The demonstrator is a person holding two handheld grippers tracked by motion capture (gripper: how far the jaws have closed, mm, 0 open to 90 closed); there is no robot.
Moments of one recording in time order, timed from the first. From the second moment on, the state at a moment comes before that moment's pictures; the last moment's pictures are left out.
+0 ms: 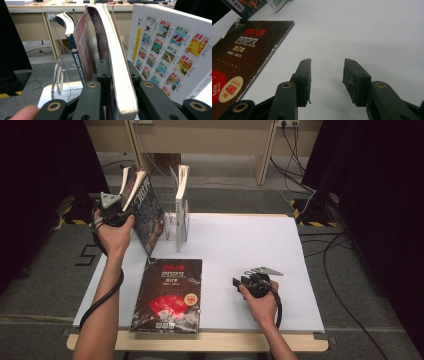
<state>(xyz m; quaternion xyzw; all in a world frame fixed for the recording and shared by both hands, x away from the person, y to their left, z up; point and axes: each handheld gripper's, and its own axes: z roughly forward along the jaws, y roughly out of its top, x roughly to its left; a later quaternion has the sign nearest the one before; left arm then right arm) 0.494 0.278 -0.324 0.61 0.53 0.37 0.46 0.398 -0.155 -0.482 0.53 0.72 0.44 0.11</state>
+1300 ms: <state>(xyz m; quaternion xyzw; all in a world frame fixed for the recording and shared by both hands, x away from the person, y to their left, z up) 0.502 0.278 -0.321 0.58 0.53 0.36 0.50 0.398 -0.157 -0.483 0.54 0.71 0.44 0.11</state>
